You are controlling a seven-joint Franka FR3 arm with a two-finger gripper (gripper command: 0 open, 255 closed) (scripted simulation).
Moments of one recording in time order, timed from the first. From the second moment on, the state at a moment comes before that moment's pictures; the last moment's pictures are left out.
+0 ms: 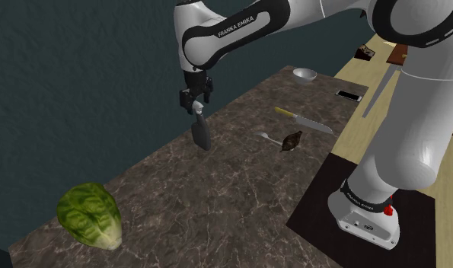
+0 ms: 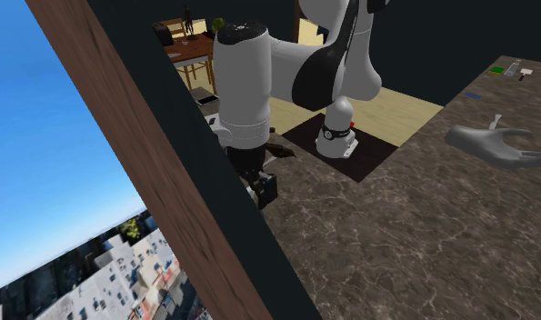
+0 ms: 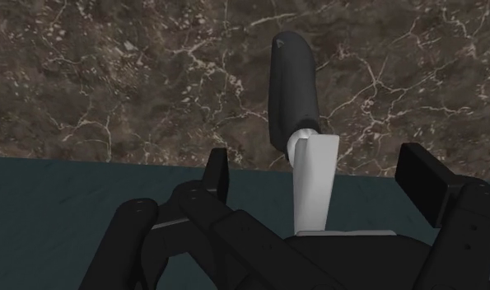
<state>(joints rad) 0.07 0.21 0.16 -1.82 -0.06 2.06 0.21</state>
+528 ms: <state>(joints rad) 0.07 0.21 0.16 -1.82 -0.06 2.06 0.21</state>
